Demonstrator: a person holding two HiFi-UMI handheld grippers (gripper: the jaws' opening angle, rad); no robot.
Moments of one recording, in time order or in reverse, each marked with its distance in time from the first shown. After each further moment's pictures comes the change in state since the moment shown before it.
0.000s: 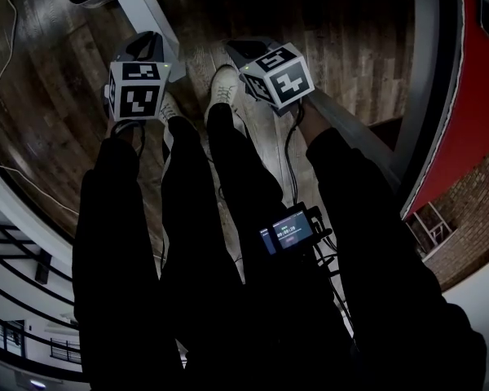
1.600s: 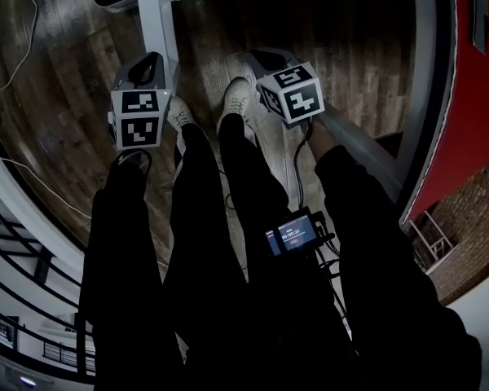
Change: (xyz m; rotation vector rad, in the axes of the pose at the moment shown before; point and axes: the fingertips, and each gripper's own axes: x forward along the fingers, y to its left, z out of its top) left arm -0.053 0.024 -0.003 -0.061 -0.049 0.034; right arm -0.022 -0.010 0.018 0.020 -0.036 -0.122
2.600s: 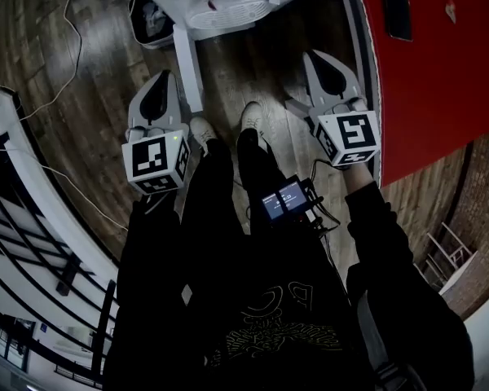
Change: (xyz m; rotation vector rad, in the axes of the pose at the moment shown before) left arm -0.228 0.003 0.176 -0.149 -0.454 0.094; right arm -0.290 0.005 0.184 -0.089 -0.598 -0.259
